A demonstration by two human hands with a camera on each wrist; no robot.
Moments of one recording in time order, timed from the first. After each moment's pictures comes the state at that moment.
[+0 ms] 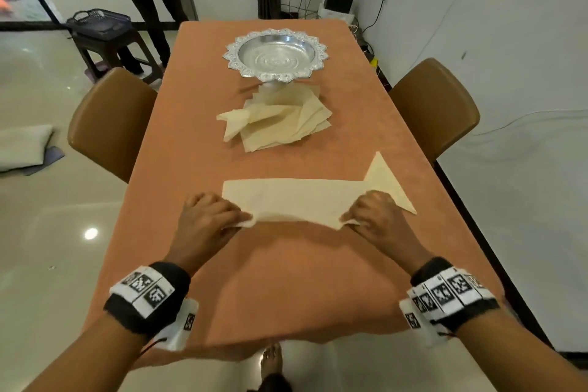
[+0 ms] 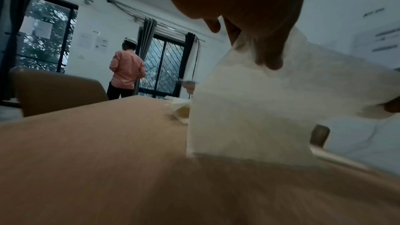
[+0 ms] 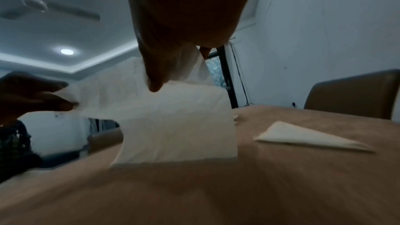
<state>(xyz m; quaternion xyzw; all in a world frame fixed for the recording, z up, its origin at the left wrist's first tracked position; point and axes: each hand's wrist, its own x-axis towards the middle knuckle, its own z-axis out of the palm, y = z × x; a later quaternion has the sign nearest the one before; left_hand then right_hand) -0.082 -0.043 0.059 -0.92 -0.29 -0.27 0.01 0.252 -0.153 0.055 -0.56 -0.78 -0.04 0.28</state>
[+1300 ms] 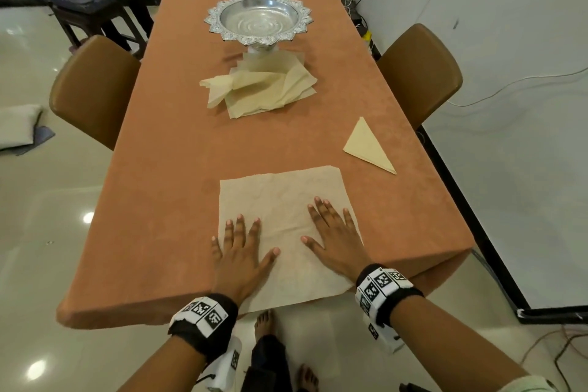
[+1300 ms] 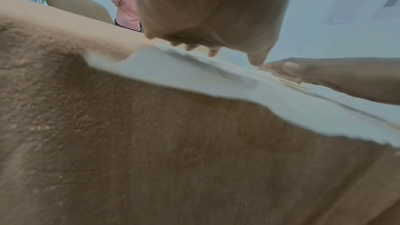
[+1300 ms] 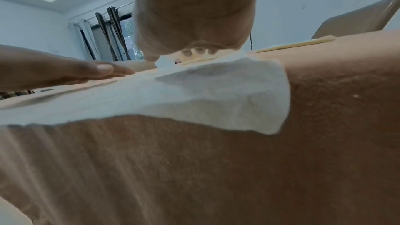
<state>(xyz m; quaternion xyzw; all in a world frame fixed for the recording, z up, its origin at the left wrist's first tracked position) -0.030 -0.179 -0.043 -0.81 -0.55 0.05 -0.19 0.194 -0.223 -0.037 -0.71 -0.68 0.16 0.02</state>
